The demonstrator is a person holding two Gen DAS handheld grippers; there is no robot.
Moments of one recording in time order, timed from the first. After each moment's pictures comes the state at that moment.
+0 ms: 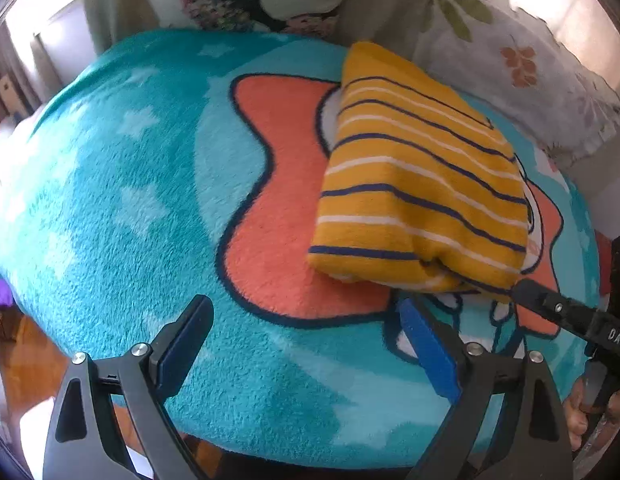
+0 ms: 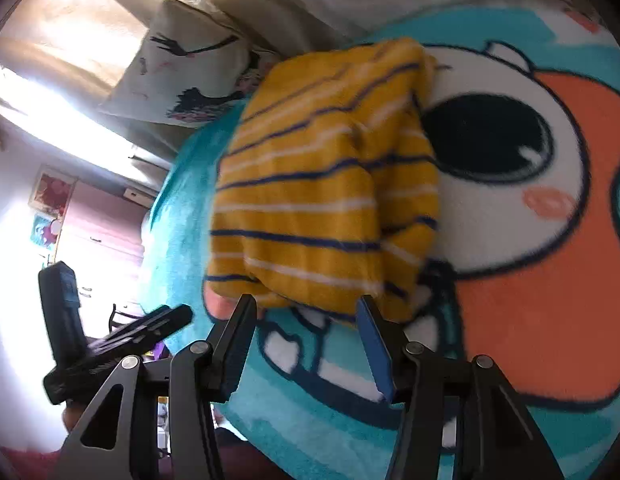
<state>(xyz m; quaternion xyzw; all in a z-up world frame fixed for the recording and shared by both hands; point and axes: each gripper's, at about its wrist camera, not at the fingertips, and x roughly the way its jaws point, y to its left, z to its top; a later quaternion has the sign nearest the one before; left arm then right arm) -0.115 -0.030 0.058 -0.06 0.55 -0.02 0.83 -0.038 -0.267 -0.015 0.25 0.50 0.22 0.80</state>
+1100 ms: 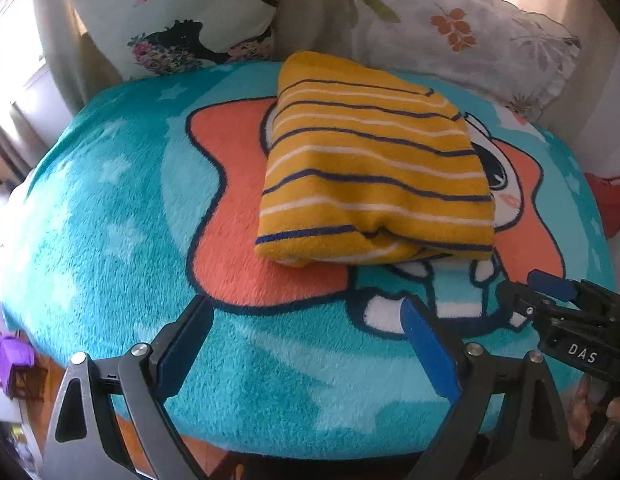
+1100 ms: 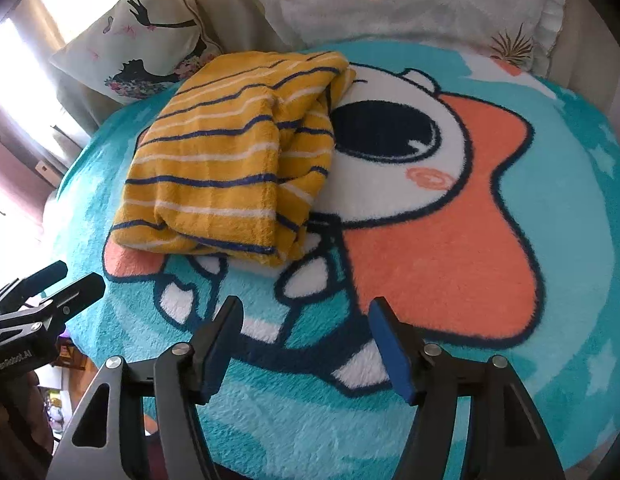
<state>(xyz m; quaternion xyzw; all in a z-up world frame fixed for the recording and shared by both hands) -0.143 -0.072 0.071 0.02 0.52 -0.06 0.85 -0.093 -0.272 -0.012 0.09 0.50 0.07 0.86</state>
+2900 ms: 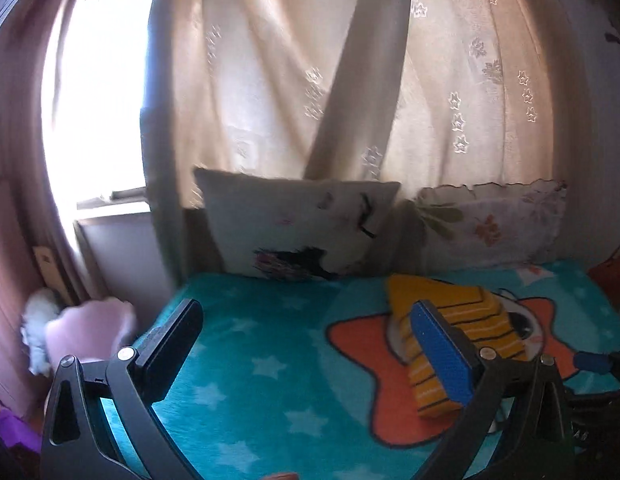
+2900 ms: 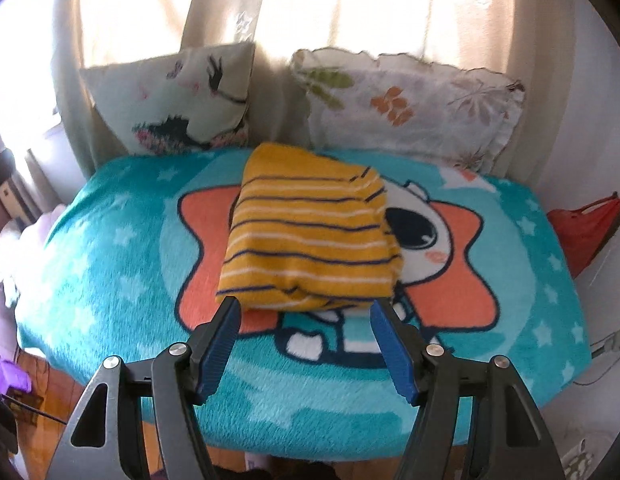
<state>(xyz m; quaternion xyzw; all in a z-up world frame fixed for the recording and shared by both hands) -0.165 0.082 0.230 0.04 0.21 -0.05 0.98 -0.143 -0.109 0.112 0.03 0.38 -0.08 0.92</state>
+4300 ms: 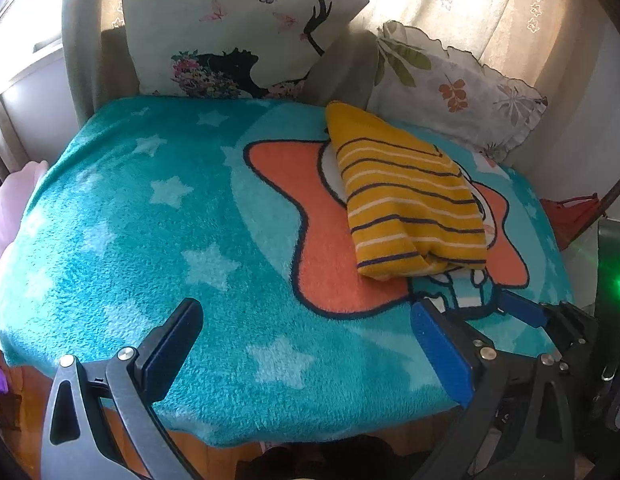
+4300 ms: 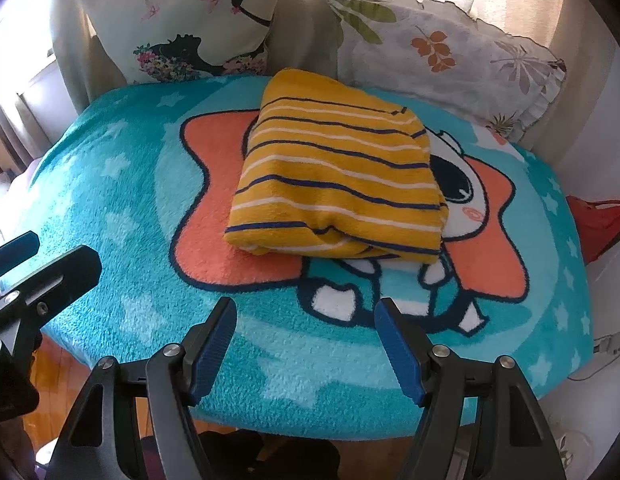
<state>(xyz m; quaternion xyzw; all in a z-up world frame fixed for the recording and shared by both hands) -0.145 0.069 0.115 -0.03 0.48 -0.15 0.87 -0.111 -0.075 0.051 -0.01 0.48 -0.07 0.87</state>
